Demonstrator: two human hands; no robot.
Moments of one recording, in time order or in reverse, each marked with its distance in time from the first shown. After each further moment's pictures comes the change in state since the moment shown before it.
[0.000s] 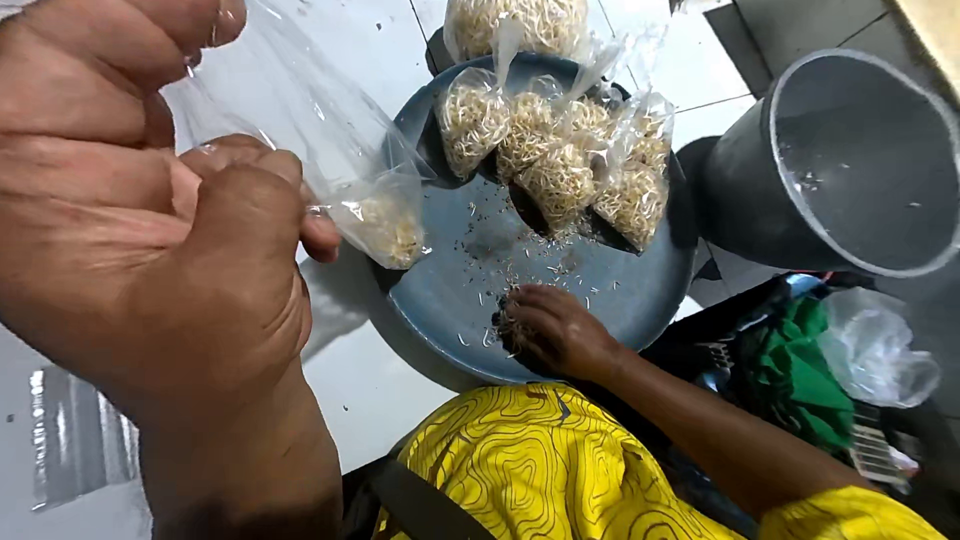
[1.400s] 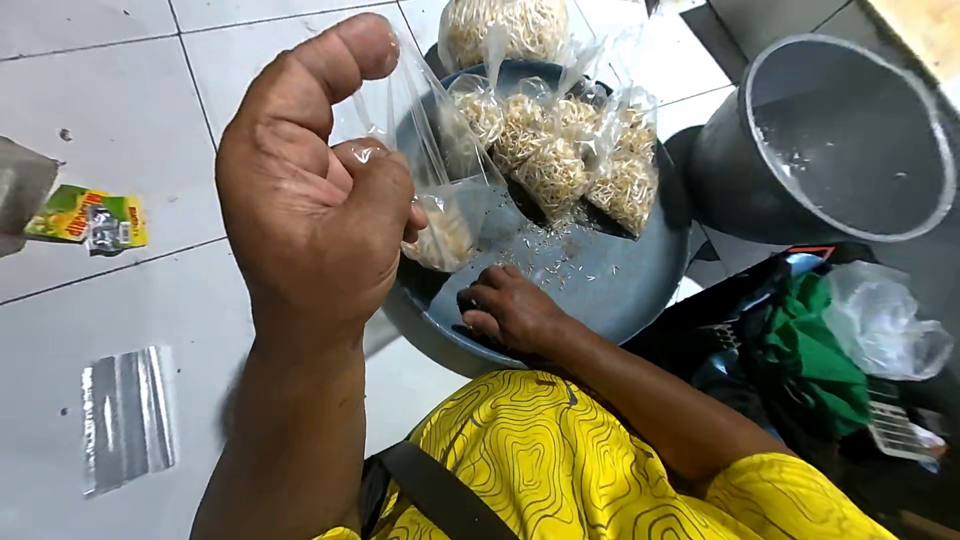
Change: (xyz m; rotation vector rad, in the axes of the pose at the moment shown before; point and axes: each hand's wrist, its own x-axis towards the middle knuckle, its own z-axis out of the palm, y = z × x) left_hand -0.004 0.019 0.032 -0.087 -0.188 0.093; right_hand 0.062 -0.046 0.023 0.015 -0.062 0.100
